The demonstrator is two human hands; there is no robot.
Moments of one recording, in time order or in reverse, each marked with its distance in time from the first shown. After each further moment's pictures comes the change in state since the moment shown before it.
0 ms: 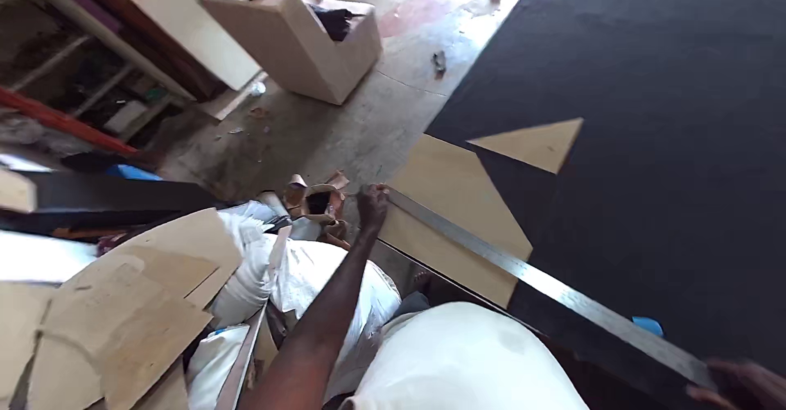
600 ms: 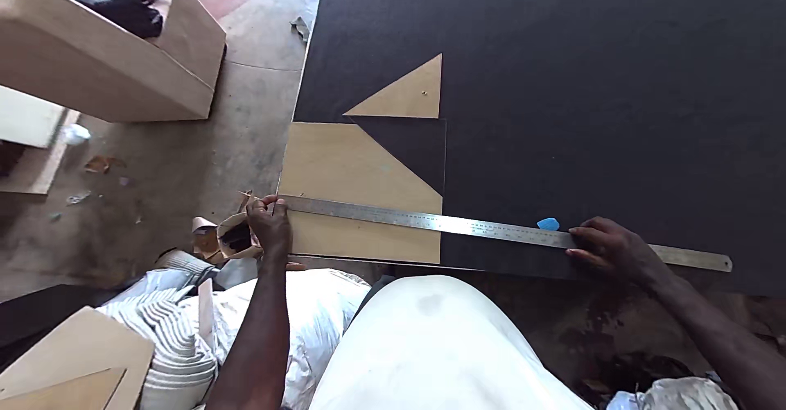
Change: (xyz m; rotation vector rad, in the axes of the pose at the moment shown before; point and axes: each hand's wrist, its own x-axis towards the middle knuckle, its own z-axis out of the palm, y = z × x) left_hand -0.003 0.005 -0.004 -0.039 -0.051 -0.005; right_hand 0.007 0.042 0.057 0.005 0.243 -0.079
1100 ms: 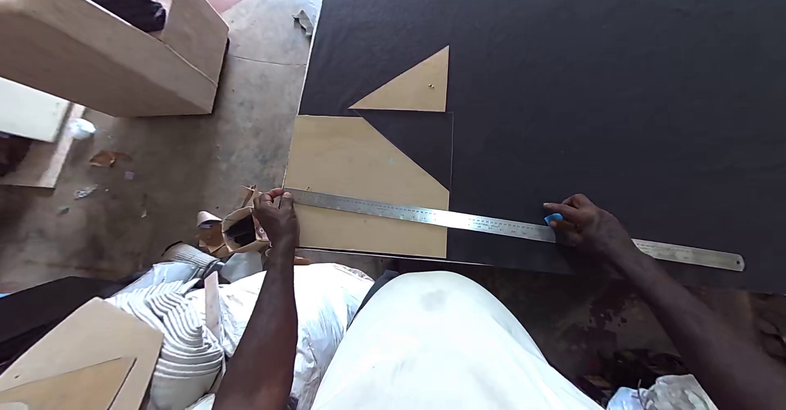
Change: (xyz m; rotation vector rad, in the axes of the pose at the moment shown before) left_hand -0.002 0.006 0.001 0.035 0.007 -0.018; right_hand 0.058 -0.030 0.018 0.038 -0.033 0.207
